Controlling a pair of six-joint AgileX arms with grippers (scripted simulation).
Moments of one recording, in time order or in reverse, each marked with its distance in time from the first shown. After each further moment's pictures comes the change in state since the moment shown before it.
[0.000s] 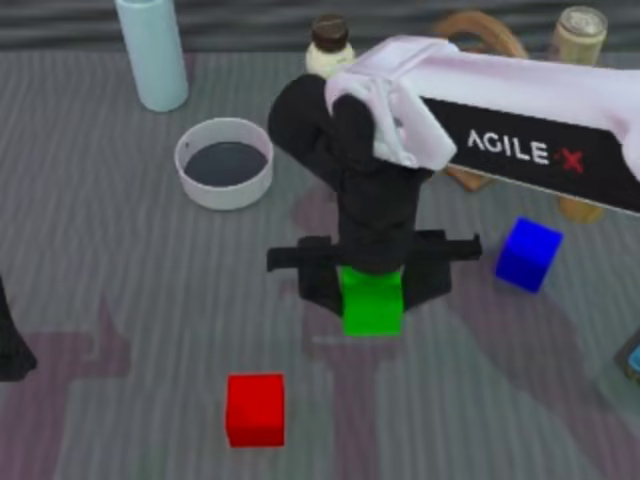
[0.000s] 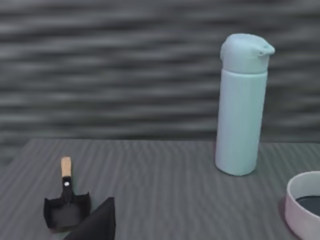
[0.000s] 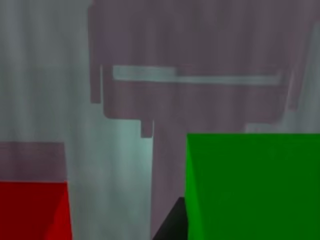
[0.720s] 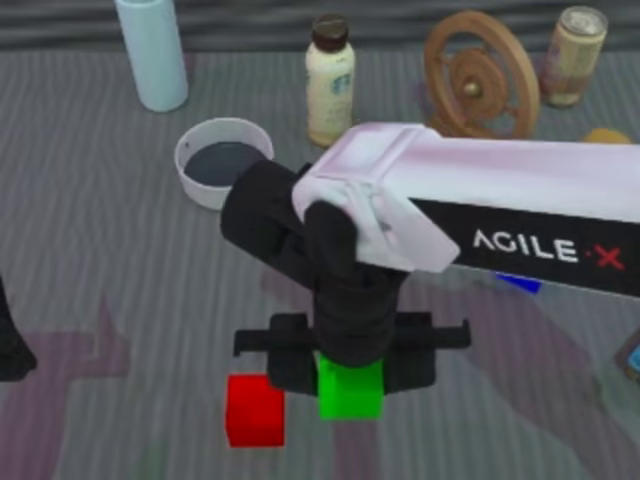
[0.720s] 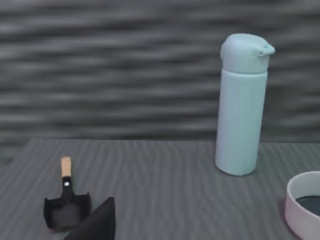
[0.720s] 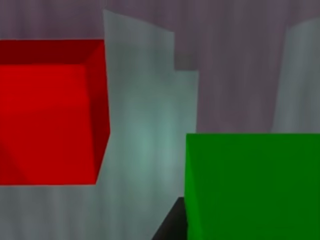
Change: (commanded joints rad) left arm 0.000 0.000 0.000 0.000 0.000 0.000; right arm 0.180 -0.155 -0.228 0.082 0.000 0.212
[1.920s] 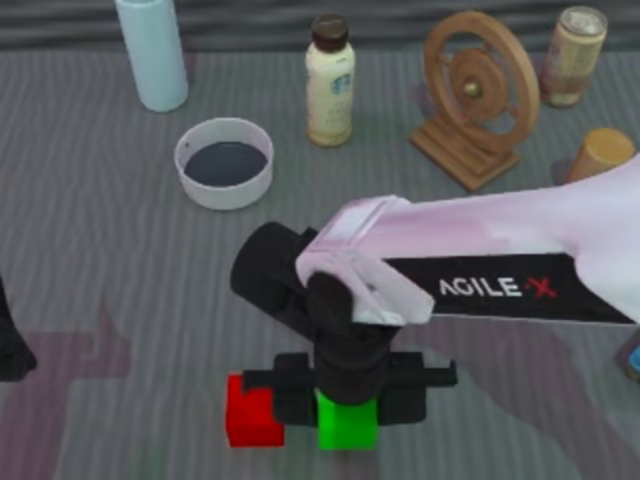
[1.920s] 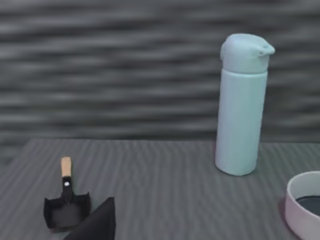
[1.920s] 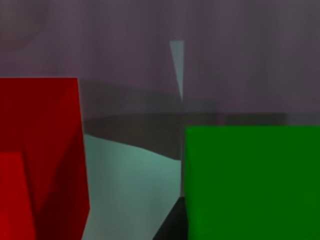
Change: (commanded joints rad) left arm 0.000 0.000 0.000 0.000 0.000 0.000; right arm 0.004 0.086 -0.138 0.230 0.001 0.003
